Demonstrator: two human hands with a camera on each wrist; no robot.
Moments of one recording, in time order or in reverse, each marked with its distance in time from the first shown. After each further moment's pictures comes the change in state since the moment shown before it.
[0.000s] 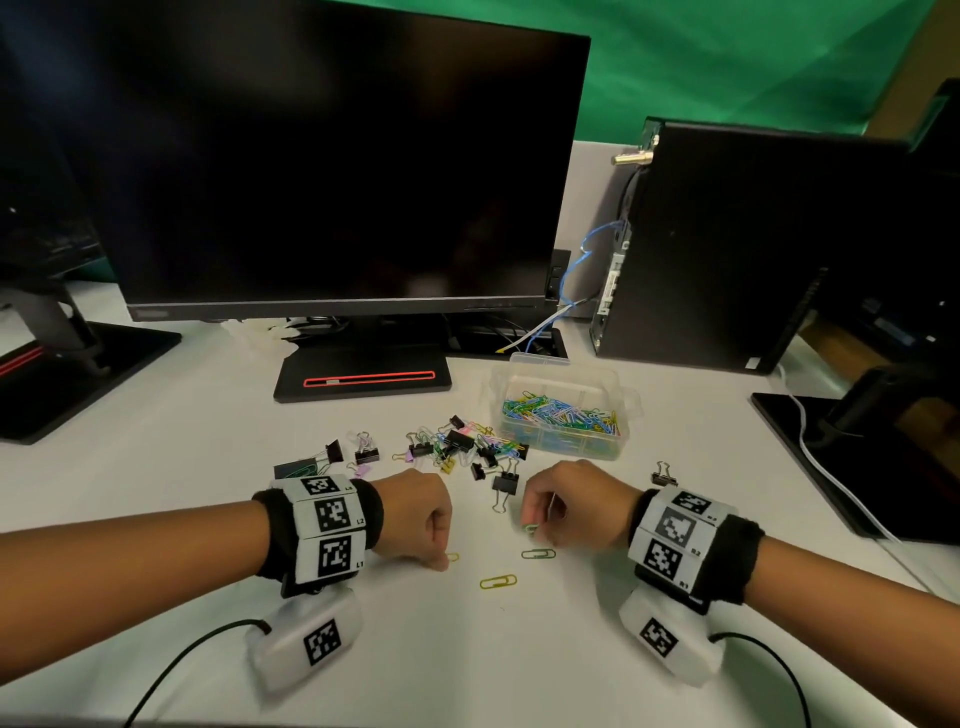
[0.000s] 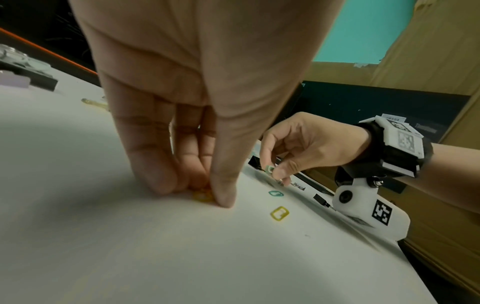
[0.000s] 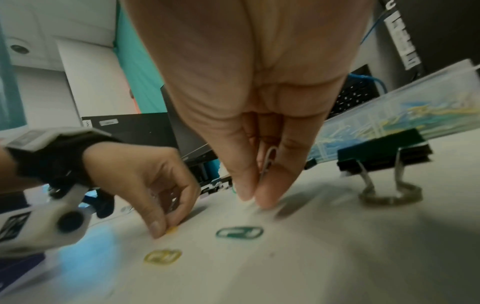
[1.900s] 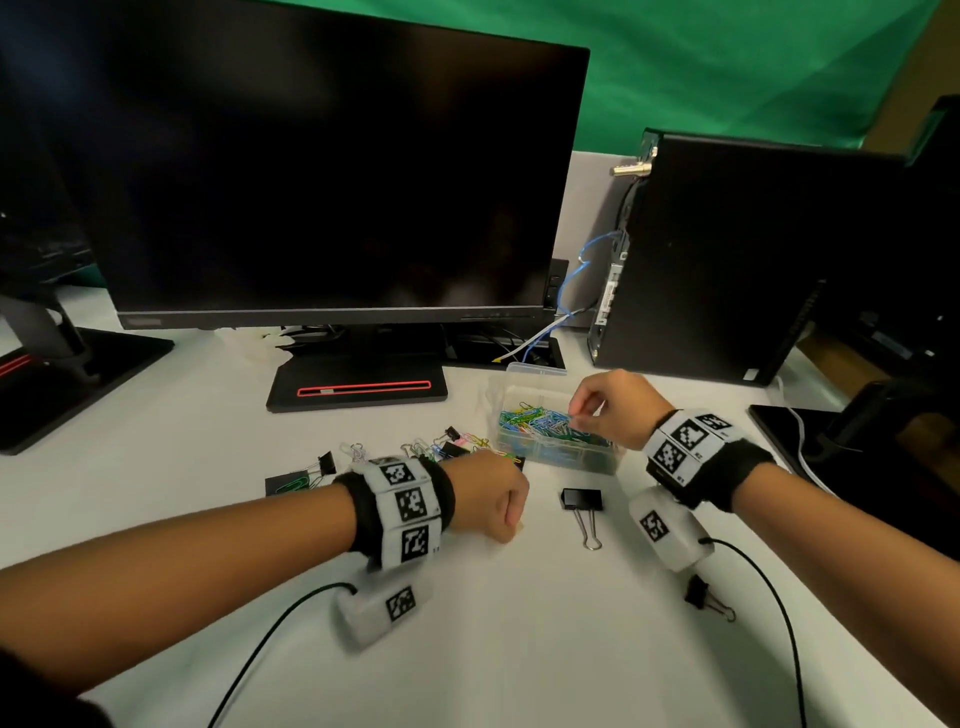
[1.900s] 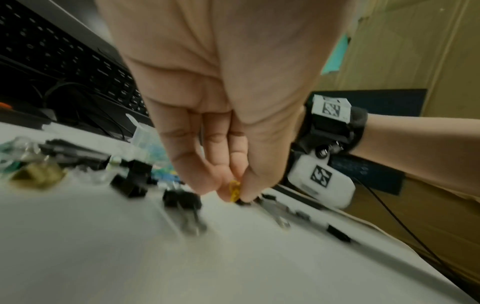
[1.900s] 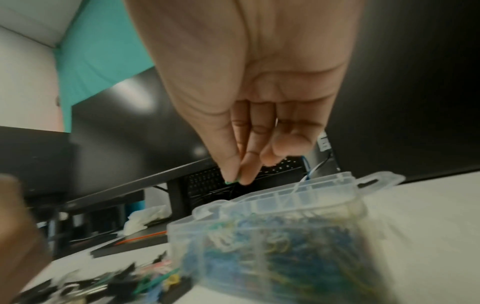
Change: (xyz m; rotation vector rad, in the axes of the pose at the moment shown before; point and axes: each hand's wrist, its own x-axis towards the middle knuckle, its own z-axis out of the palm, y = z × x) left_hand 0.046 0.043 -0.015 0.029 0.123 0.229; right_hand 0.037 0.050 -0.075 0.012 0.383 0.140
